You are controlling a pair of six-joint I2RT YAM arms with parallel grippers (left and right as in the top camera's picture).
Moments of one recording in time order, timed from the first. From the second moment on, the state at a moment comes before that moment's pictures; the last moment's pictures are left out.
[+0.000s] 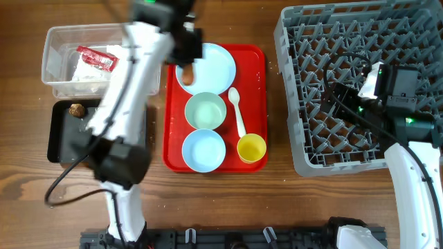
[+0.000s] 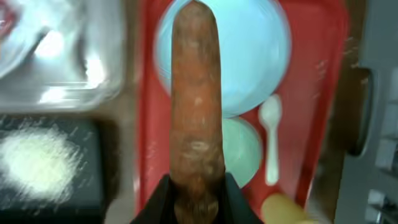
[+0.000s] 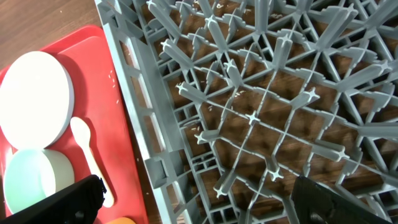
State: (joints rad) left arm -0.33 2.08 2.32 -1.54 -0.01 -0.37; right arm -0.11 1.22 1.08 -0.85 -0.16 0.30
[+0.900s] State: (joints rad) left arm 0.30 2.07 1.64 -1.37 -0.04 -0.42; right arm -0.11 1.22 1.08 -0.85 -0.15 0.30
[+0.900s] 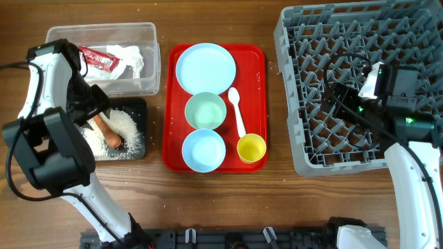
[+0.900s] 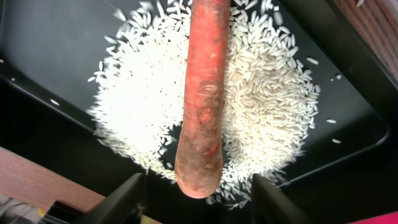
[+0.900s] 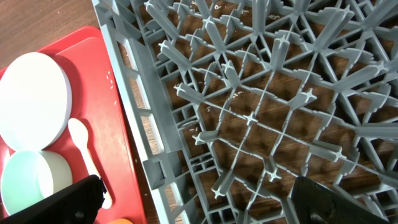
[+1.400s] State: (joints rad) left arm -0.30 1.93 1.79 -1.19 0.15 -0.31; right arm -0.11 1.22 1.08 -0.84 -0.15 0.30
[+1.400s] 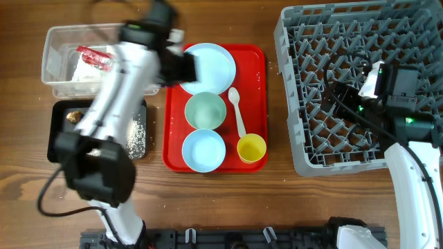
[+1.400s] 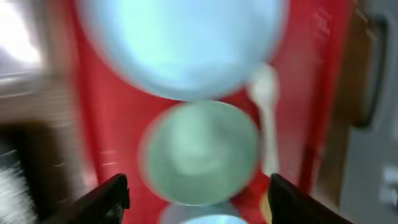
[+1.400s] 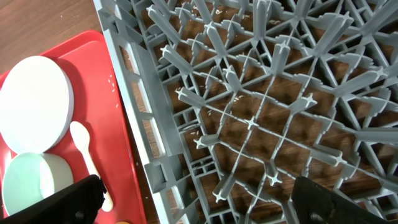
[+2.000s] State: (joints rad) left arm -0.68 2.12 1.83 -1.31 0.22 -0.06; right arm -0.11 1.22 1.08 -0.85 -0.15 0.30
